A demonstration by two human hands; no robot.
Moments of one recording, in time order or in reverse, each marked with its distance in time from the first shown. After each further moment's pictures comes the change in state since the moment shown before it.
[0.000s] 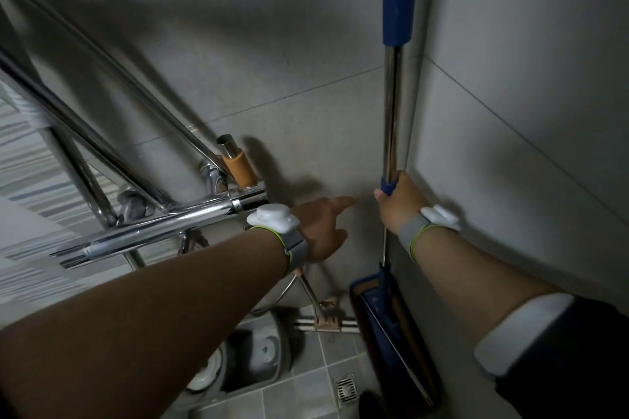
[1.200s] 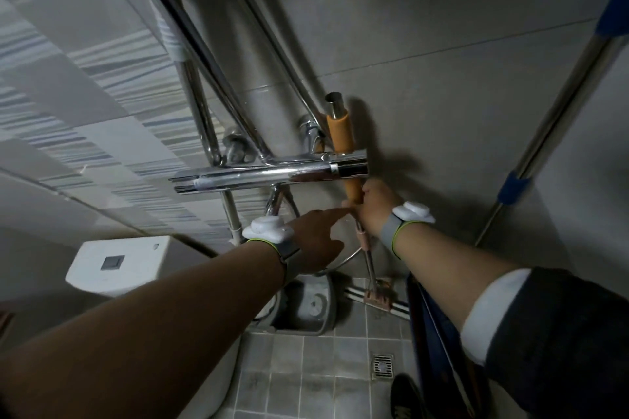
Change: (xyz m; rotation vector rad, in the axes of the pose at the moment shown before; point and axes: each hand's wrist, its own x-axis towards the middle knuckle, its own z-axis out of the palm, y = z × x) left_hand -0.096 -0.101 0.016 -0.123 -0.008 -0.370; right_hand -0.041 -0.088 0.167 -0.063 -0.433 -0.242
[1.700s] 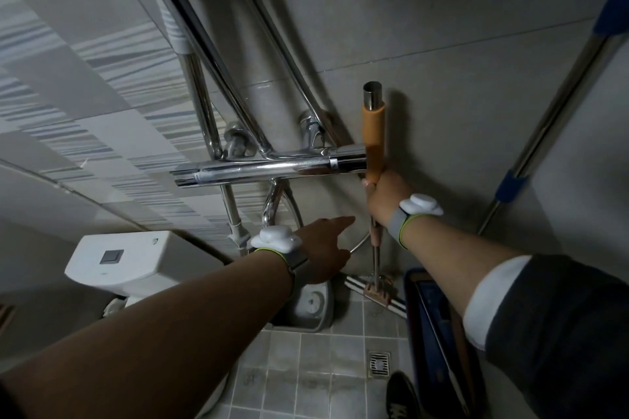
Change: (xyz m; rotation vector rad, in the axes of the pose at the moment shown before) left_hand -0.008 0.006 0.021 -0.084 -0.062 -0.041; right_hand -0.005 0.002 -0.034 -0.122 0.129 0.018
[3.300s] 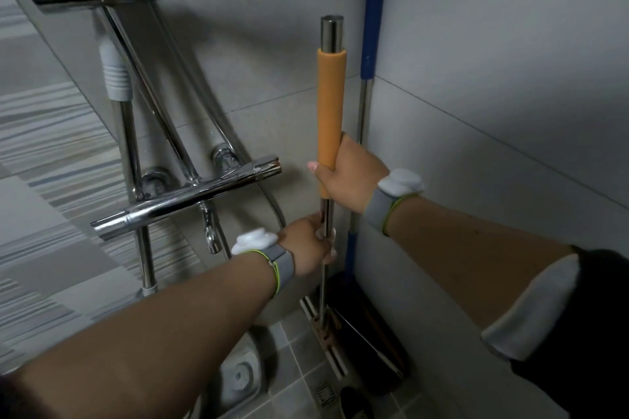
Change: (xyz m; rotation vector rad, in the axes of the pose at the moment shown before) left_hand -0.091 0.042 -0.003 -0.204 -0.073 0.446; right_hand -0.209 -0.073 -0.119 -0.139 0.517 -0.114
